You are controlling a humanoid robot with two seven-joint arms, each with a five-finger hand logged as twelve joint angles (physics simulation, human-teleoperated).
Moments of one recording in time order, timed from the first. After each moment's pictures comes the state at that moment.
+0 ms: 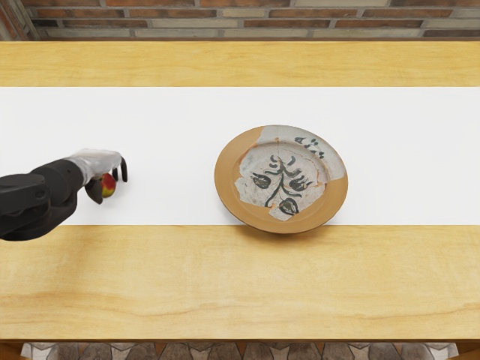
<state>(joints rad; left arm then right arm) -1.05 0.68 -0.04 -1.47 1.38 -0.06 0.61 -0.05 0.00 -0.18 0.33 -0.04 -0.06 0.26</state>
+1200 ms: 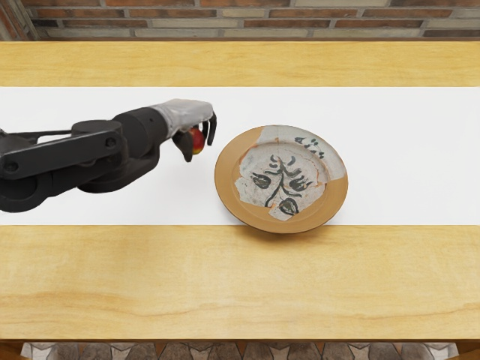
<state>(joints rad) -1.26 0.41 -0.14 -1.44 1.30 -0.11 0.61 -0.05 0.00 -0.18 0.33 -0.04 -0.06 0.26</state>
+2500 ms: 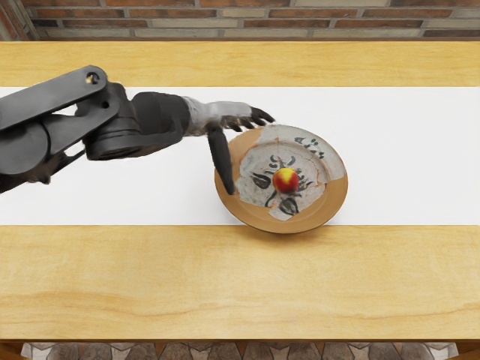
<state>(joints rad) -1.20 0.34 -0.43 -1.38 0.83 -0.26 0.61 -0.05 0.00 -0.18 0.33 -0.04 -0.06 0.26</state>
